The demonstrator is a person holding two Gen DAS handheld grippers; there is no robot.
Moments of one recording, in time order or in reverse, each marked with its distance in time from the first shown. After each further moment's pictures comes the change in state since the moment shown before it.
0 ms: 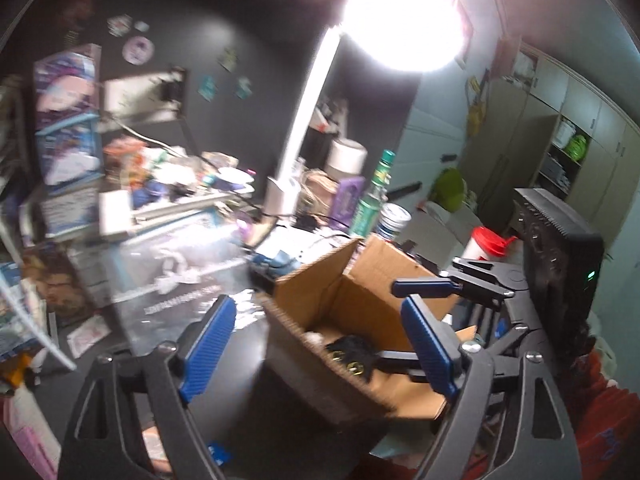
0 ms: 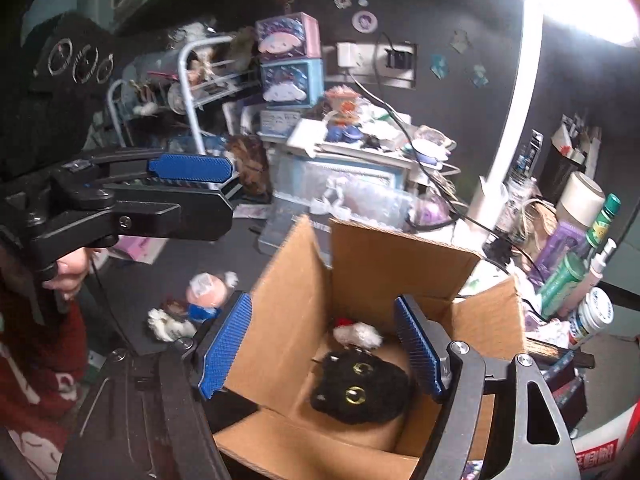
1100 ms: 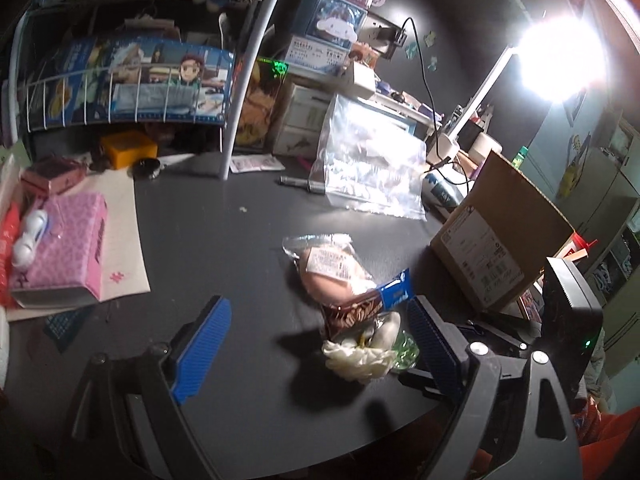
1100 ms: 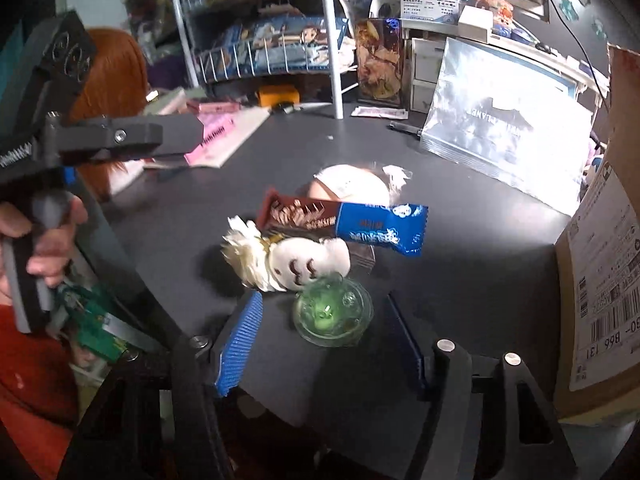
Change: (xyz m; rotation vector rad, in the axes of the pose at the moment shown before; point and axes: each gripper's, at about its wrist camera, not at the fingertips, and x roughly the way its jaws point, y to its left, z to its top) left arm -0.069 0.146 -0.222 -0.352 -0.009 0.252; right arm 0.158 0.158 -0.105 -0.085 0.133 0.081
